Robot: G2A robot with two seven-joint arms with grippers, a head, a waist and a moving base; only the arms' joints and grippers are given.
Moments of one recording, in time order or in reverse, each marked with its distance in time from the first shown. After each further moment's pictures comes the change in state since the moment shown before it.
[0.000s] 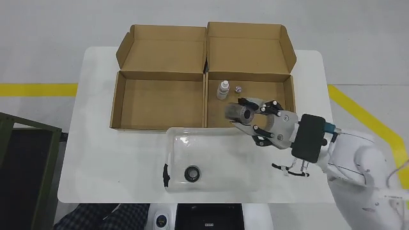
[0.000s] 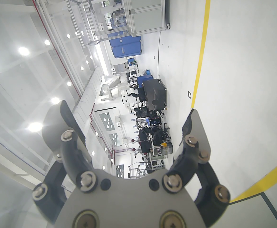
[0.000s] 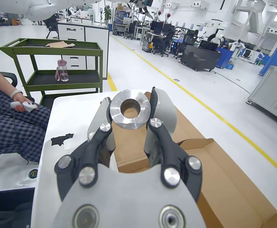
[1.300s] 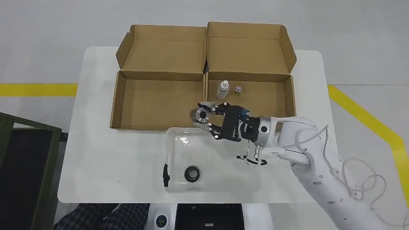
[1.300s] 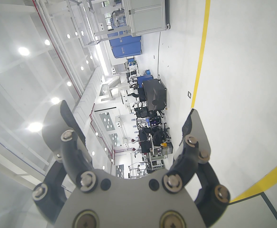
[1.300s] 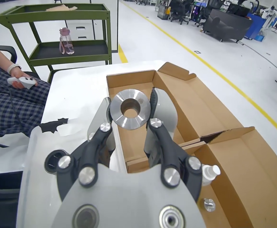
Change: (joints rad) left arm 0.000 0.000 0.000 0.000 0.000 0.000 0.000; right arm 0.278 -0.057 -0.425 0.290 -0.153 0.143 0.111
